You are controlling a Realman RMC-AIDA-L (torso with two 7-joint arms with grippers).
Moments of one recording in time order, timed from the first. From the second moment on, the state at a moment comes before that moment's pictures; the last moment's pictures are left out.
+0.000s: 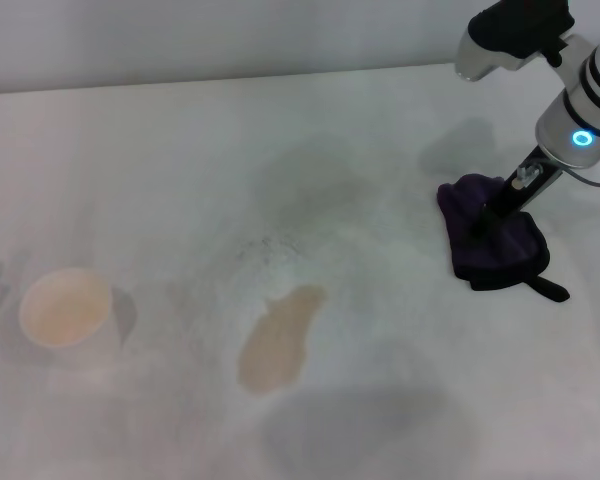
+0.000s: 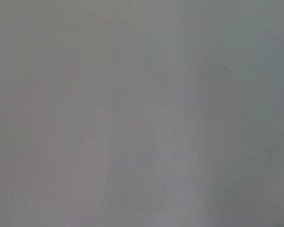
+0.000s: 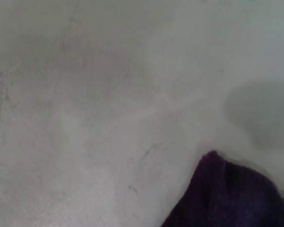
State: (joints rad) left arm -0.22 -2.08 1.15 0.04 0.46 1.43 -0.14; right arm 0.84 1.97 -1.25 -0.74 -2.75 -1.32 2.60
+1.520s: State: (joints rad) left arm -0.26 -2.08 1.15 0.05 0.43 1.43 -0.13; right arm 0.88 2.02 -1.35 -0.69 -2.77 -1.31 2.62
